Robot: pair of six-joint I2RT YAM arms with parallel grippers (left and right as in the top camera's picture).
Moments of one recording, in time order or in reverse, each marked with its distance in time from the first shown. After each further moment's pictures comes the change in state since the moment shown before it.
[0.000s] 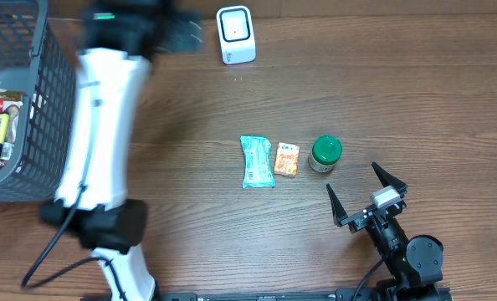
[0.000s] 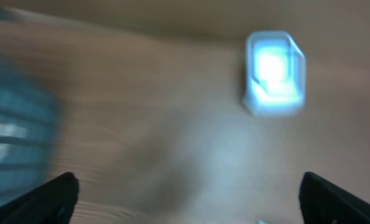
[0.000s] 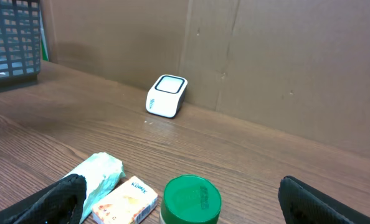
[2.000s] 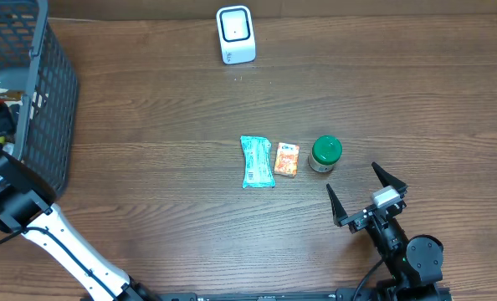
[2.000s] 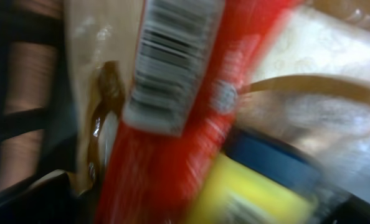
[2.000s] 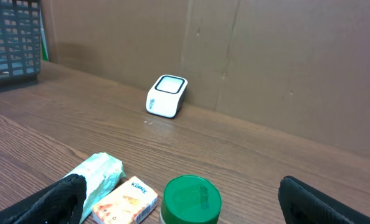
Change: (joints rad) left arm 0.868 0.605 0.030 0.114 0.145 0.601; right arm 0.000 0.000 0.000 0.000 0.000 0.001
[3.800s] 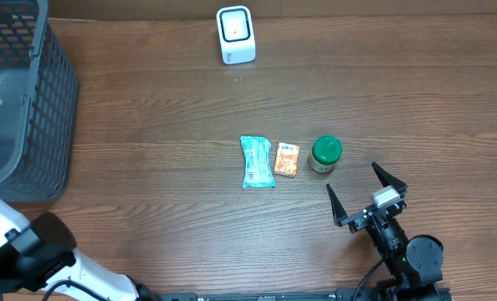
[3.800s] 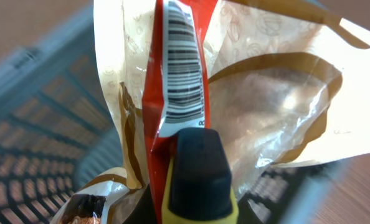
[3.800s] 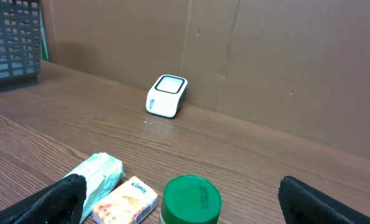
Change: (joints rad) left arm -0.065 -0.669 0.000 -0.165 0.110 -0.474; right arm 0.000 0.000 0.000 0.000 0.000 0.000
